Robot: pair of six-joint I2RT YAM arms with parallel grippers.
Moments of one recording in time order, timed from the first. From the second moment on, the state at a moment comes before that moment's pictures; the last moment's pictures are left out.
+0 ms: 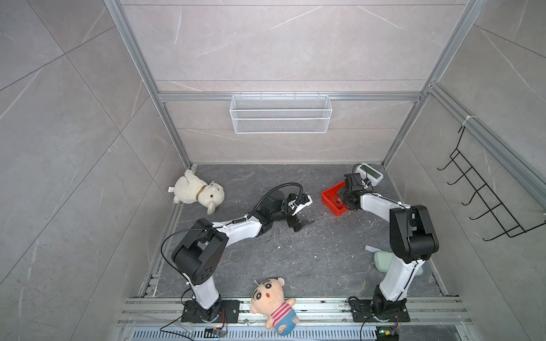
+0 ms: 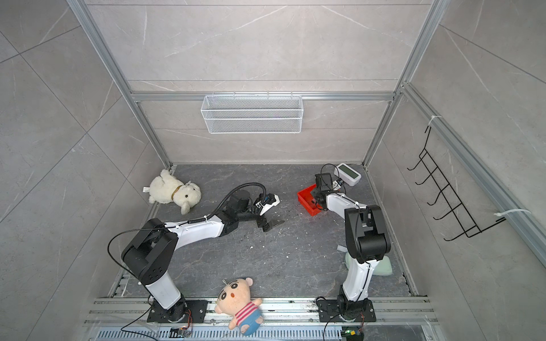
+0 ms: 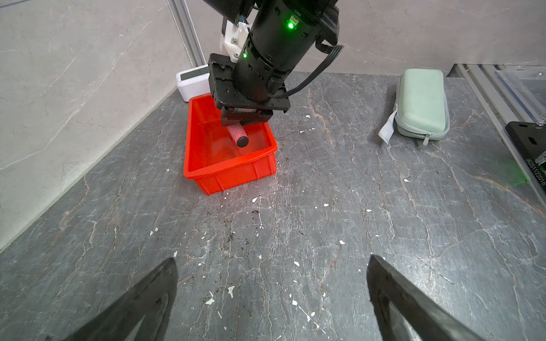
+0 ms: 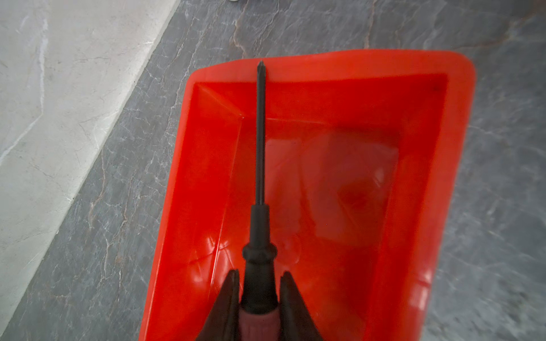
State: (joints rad) left arm -0.71 1.73 1.00 0.31 0.53 0.36; right arm 0.14 1.88 1.19 -0.19 0.20 0.98
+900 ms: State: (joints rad) left arm -0.71 1.62 0.89 0.30 0.43 0.36; right arm 0.14 1.57 1.00 -0.12 0.19 0.73
